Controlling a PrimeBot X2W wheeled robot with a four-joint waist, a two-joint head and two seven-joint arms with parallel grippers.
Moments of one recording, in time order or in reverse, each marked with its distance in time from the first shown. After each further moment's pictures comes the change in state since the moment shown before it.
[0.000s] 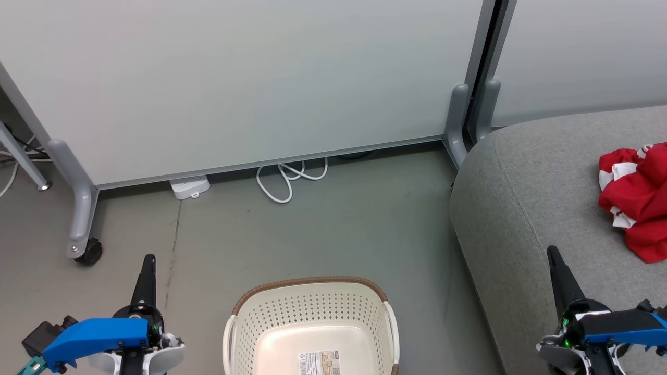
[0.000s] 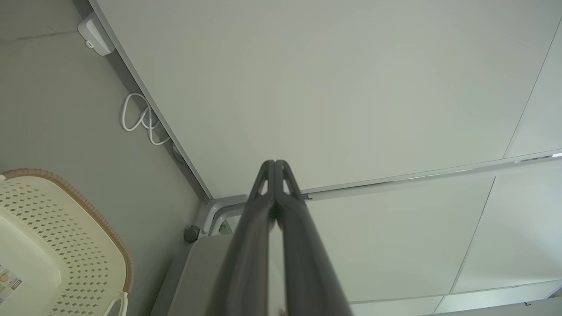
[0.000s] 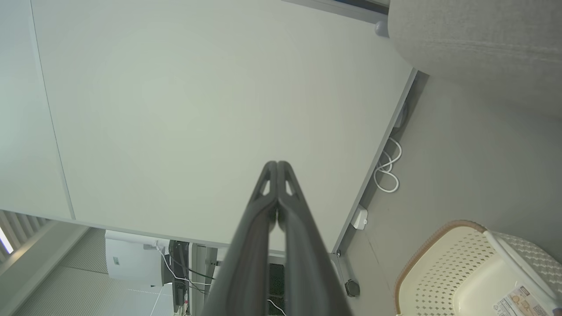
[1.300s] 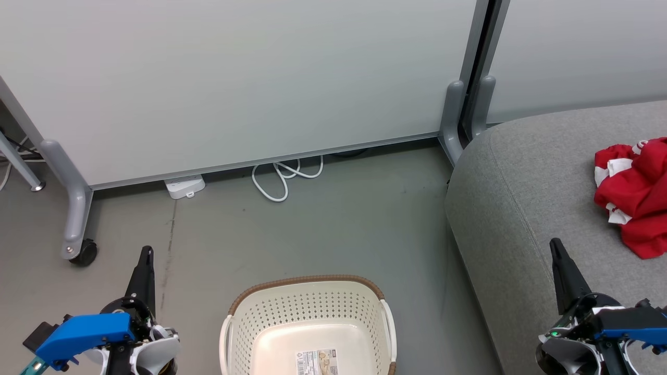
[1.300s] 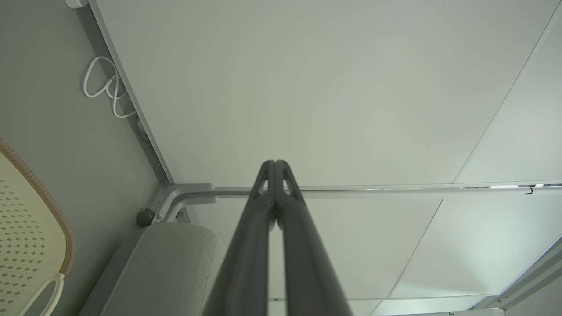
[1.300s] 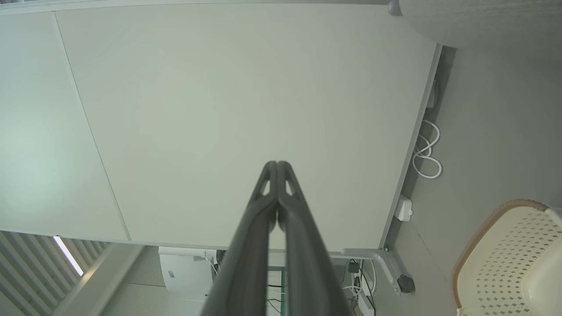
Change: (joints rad) left arm -0.018 0.000 0.019 -0.010 -0.213 -0.002 0.052; right arm -0.011 0.000 -0.014 -0.016 0.214 0.000 0.054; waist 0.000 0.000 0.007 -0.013
